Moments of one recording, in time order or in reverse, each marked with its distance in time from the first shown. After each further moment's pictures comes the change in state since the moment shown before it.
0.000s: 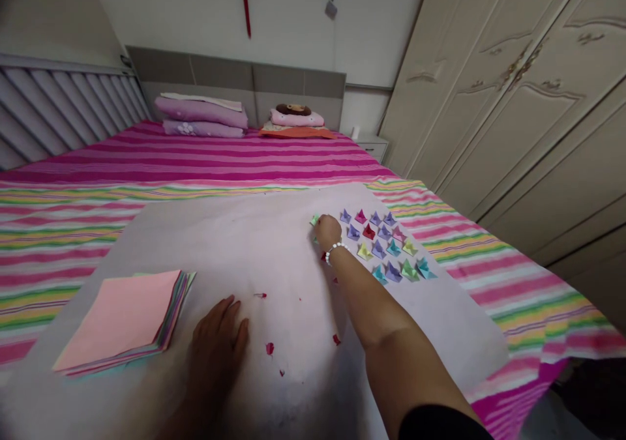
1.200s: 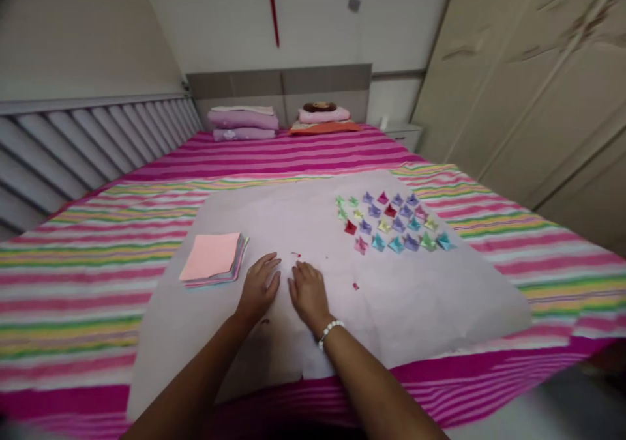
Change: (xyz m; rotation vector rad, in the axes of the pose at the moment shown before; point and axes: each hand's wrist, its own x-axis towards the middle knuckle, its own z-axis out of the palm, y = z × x) left_hand 0.007 -0.004 -0.041 -0.394 -0.048 -0.038; right_hand -0.260 -0.031 0.049 0.327 0.078 -0.596
